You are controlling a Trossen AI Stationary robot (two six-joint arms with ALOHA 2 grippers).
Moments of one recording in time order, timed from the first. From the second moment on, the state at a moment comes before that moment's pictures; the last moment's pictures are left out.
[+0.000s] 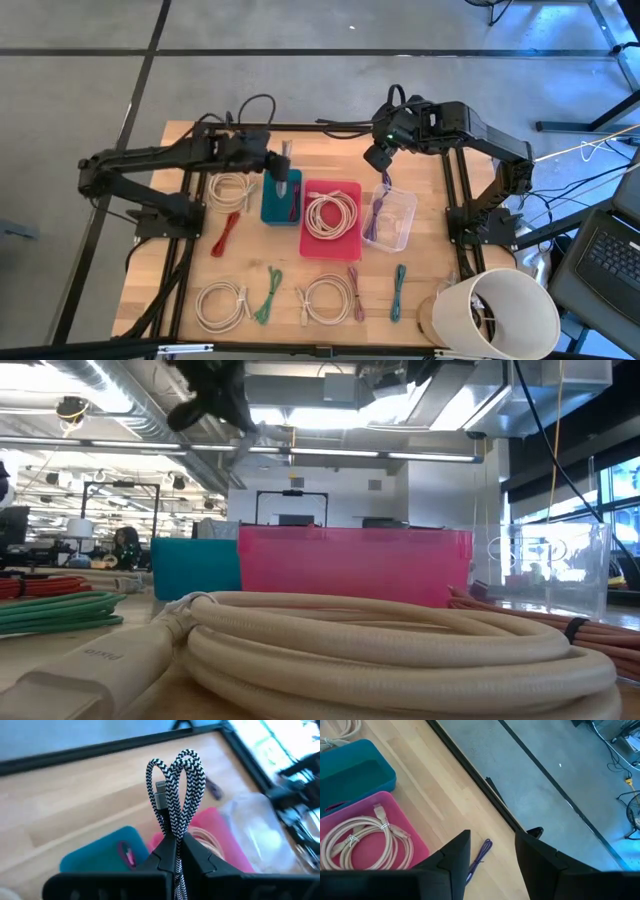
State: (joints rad) left arm 0.22 1.20 1.13 -0.68 -0.29 -0.85; right arm -0.09 1.66 2.10 -1.53 0.58 0.36
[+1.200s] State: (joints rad) left arm 0.28 1.70 1.11 -0.73 -0.03 -1.07; right arm -0.09 1.66 2.10 -1.57 0.58 0.15
